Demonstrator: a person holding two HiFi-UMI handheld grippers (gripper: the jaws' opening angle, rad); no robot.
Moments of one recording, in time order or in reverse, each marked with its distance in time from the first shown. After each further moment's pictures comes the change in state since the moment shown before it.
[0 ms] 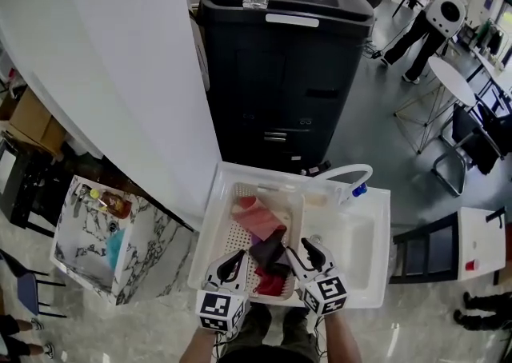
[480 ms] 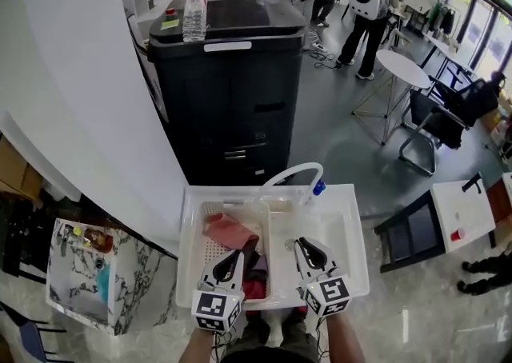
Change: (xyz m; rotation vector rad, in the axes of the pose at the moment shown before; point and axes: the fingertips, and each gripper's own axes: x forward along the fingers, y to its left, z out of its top) left arm 0.024 -0.056 0.049 0.091 -0.081 -0.185; right arm -0.075 -0.049 0.061 -0.053 -0.160 -0.245
